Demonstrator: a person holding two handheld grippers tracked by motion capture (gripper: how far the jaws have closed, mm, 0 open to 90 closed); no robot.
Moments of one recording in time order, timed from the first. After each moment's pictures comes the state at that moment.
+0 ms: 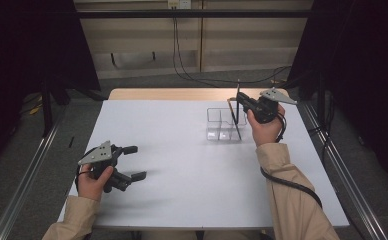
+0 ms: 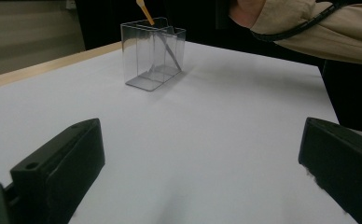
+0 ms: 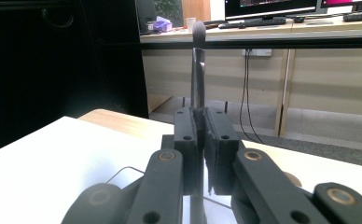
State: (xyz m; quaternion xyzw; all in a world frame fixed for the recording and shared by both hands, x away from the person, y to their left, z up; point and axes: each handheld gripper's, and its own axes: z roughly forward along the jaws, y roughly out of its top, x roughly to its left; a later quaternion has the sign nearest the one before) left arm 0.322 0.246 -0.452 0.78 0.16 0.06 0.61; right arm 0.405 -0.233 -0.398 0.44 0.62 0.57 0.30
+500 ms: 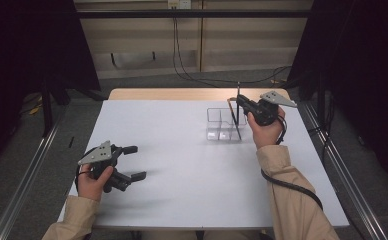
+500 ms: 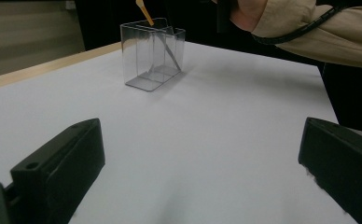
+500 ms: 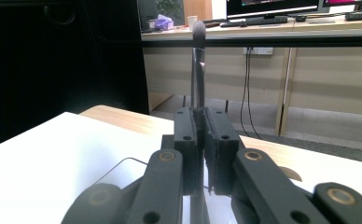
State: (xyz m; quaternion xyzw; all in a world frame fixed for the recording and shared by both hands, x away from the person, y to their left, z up) left arm 0.321 0.246 -0.451 0.78 0.17 0.05 0.61; right arm 0.401 -0.233 -0.403 0.44 0.62 0.57 0.30
